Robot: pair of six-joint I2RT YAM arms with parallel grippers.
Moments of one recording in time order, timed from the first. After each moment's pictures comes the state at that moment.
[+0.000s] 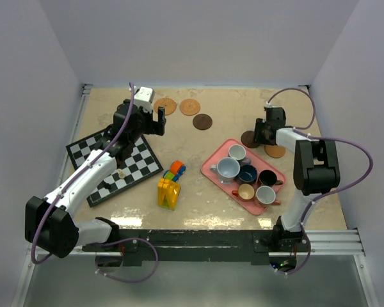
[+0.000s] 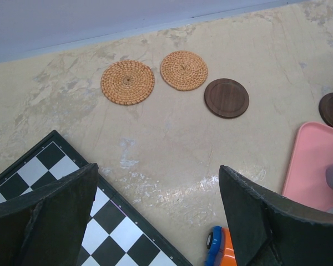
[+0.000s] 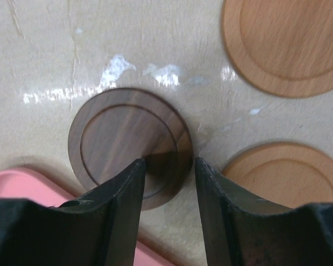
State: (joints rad) left arm -0.40 1.26 1.01 -0.08 -0.10 -0.08; right arm 0.05 1.83 1.09 -0.15 0.04 0.21
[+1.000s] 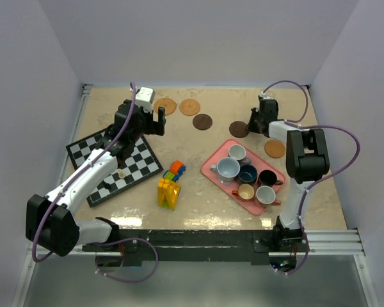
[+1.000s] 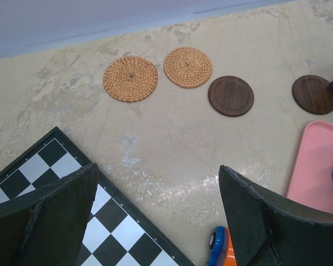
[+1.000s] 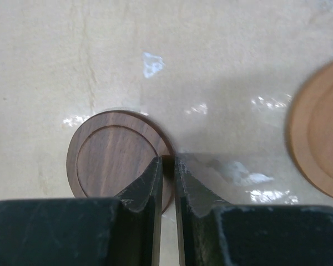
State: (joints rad) left arm -0.40 1.28 1.01 -0.08 -0.11 -0.08; right arm 0.07 2.00 1.24 0.00 -0.03 0.30
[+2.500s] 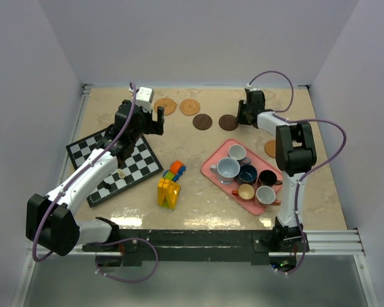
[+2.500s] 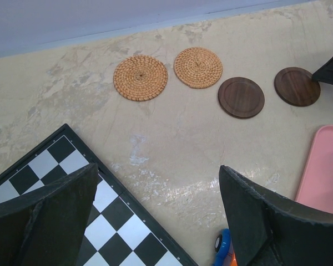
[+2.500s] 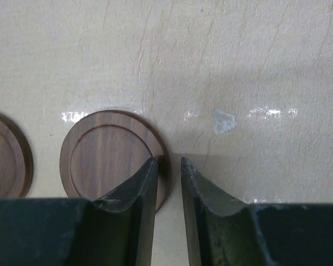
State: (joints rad) left arm -0.40 1.28 1.01 -0.08 -0.15 -0.08; right arm 0.17 2.17 1.51 -0.09 0.01 0.29
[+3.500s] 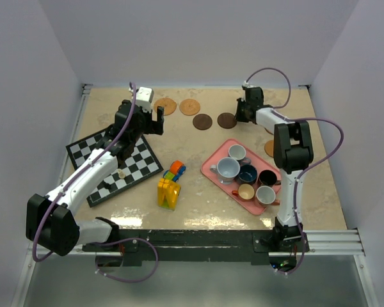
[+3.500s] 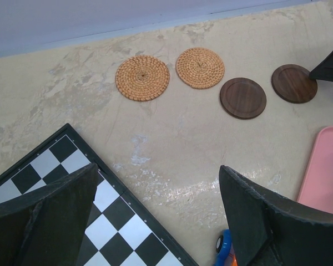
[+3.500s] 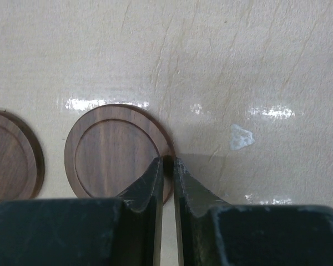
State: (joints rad) left arm -0.40 1.28 1.01 -0.08 -0.16 -0.07; right arm 0.17 2.22 1.62 -0.18 -0.04 0.26
